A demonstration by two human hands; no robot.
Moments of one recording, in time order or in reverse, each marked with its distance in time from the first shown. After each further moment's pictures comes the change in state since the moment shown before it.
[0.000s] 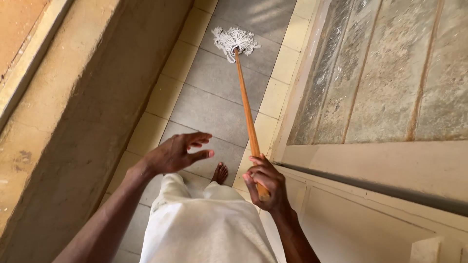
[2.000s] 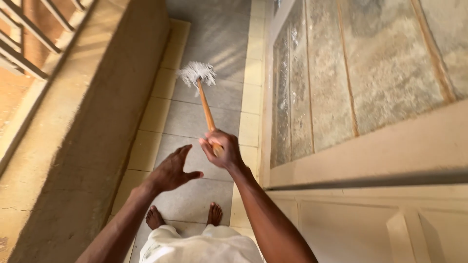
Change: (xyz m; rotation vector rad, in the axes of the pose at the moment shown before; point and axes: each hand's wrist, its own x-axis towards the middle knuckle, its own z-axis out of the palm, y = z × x) left_hand 0.058 -0.014 -0.003 0.310 0.152 0.133; right_hand 0.127 0.024 0.031 0.031 0.197 -0.072
